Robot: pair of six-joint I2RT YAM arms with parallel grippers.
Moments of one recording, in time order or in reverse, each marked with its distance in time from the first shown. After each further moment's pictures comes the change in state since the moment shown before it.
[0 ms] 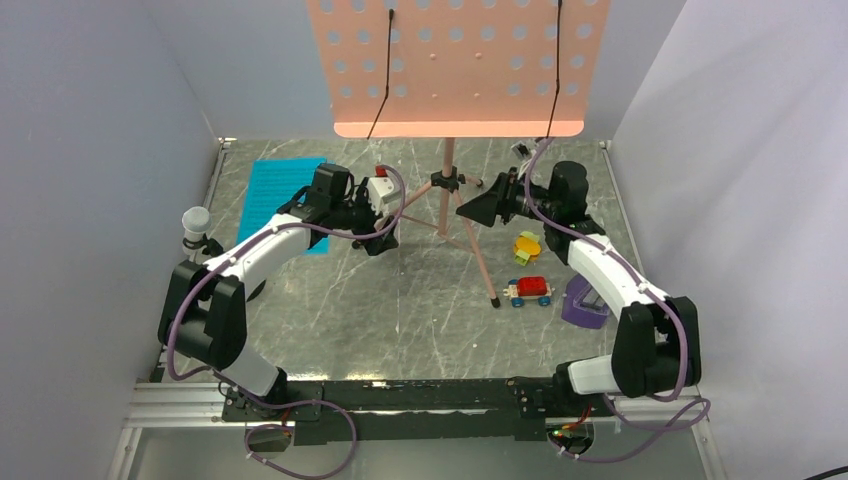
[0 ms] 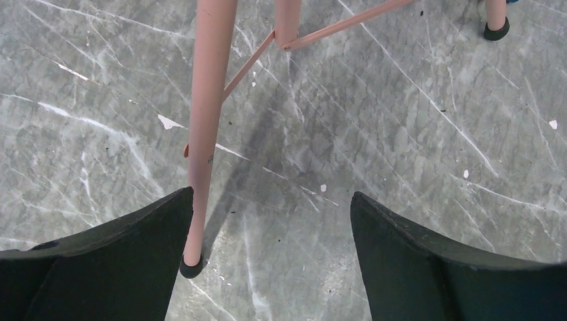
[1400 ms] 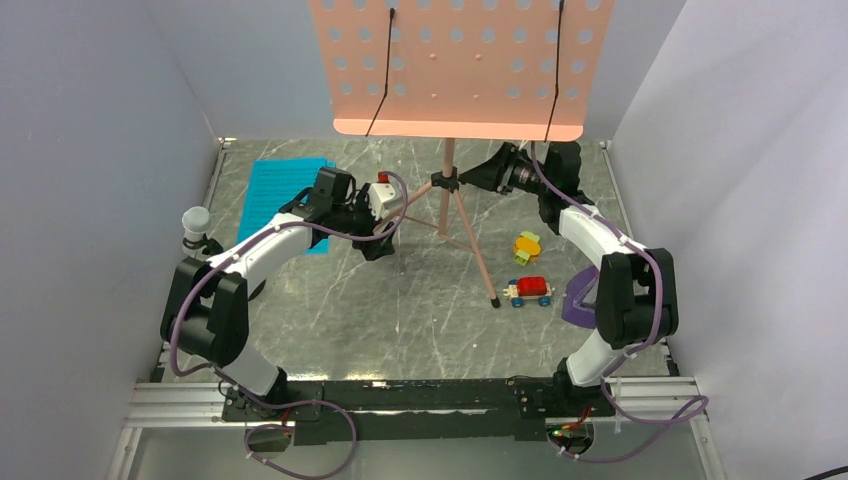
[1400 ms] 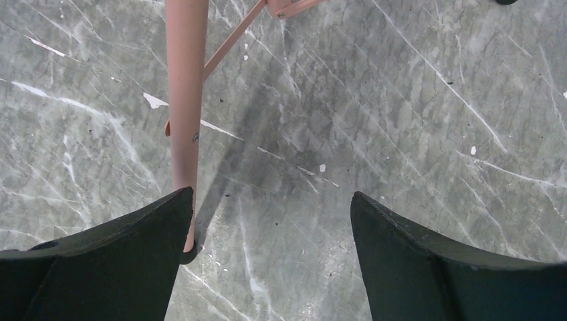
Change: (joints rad) left arm 0.000 0.013 0.001 -0.063 -0.013 0.056; right arm -0.048 0.267 0.190 0.095 0.035 0.193
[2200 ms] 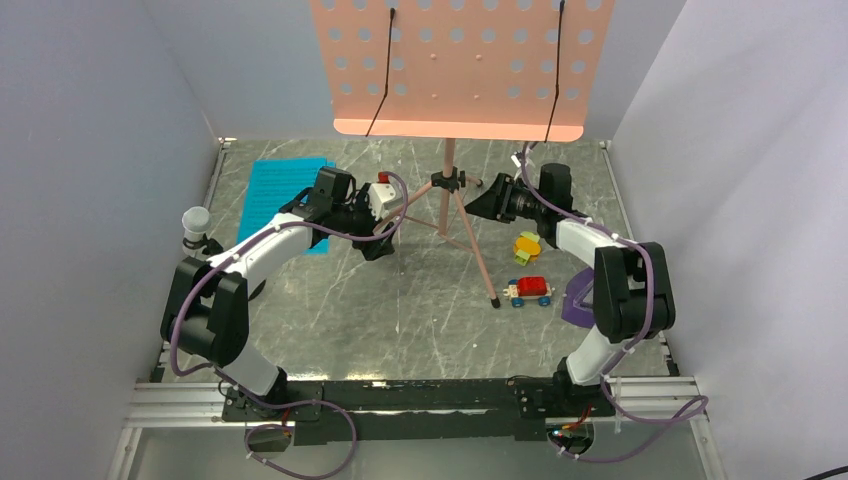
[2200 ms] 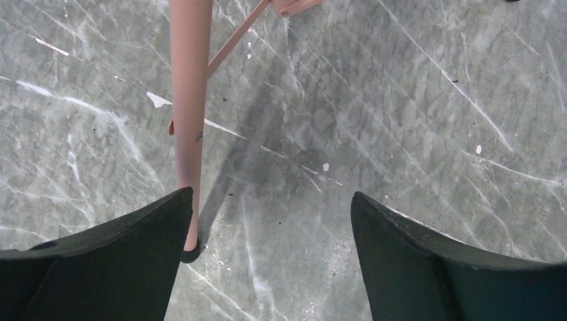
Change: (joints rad) left arm 0.000 0.004 0.000 -0.001 -0.009 0.008; right arm -0.014 0.020 -0.140 -0.093 0.047 -0.172
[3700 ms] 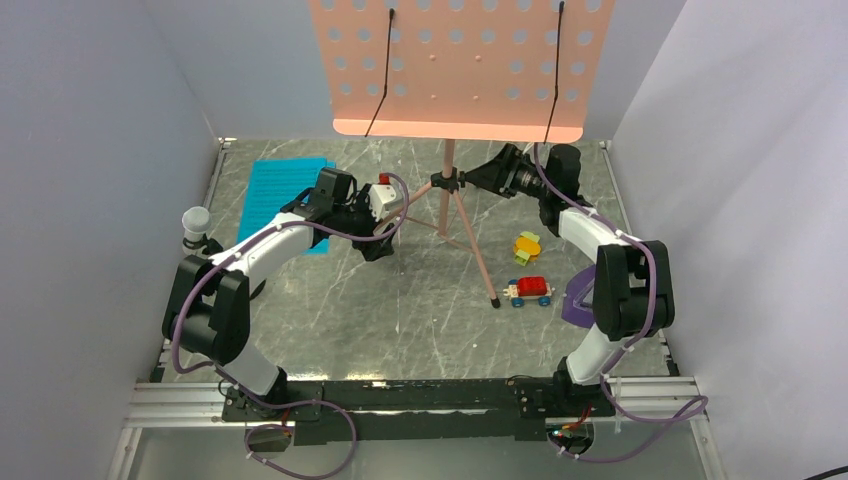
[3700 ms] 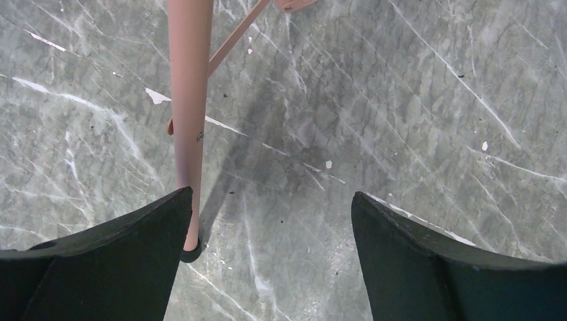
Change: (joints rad) left arm 0.000 0.012 0.000 -0.002 -0.006 0.011; right arm -0.009 0.024 0.109 0.153 0.000 0.217
